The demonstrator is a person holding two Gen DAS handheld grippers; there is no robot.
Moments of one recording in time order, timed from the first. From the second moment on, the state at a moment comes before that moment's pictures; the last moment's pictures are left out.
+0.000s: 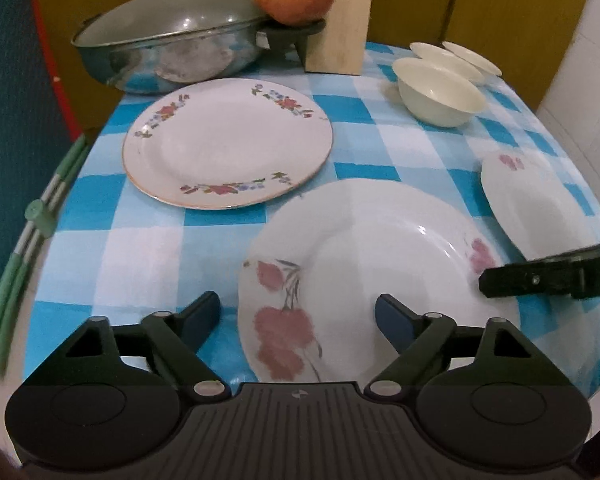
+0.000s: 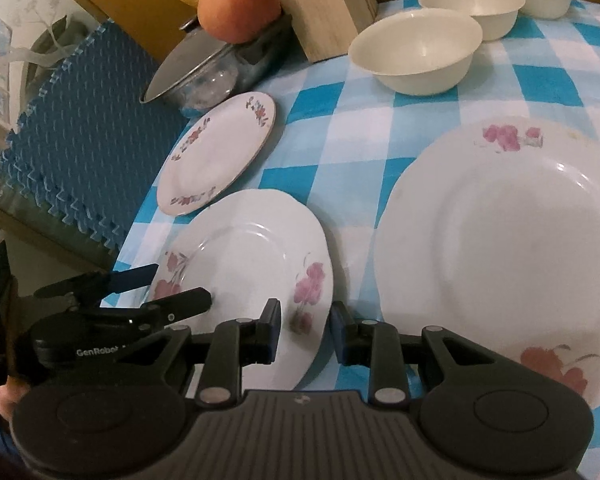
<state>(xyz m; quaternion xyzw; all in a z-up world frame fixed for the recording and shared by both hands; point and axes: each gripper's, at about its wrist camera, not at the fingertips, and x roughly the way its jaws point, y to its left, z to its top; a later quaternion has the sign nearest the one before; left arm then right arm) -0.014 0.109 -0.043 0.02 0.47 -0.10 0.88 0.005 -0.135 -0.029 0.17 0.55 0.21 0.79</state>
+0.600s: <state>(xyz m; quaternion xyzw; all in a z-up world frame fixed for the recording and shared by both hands) -0.018 0.078 -0.018 0.01 0.43 -0.12 0.89 -0.007 -0.166 0.007 0.18 0.49 0.17 0.83</state>
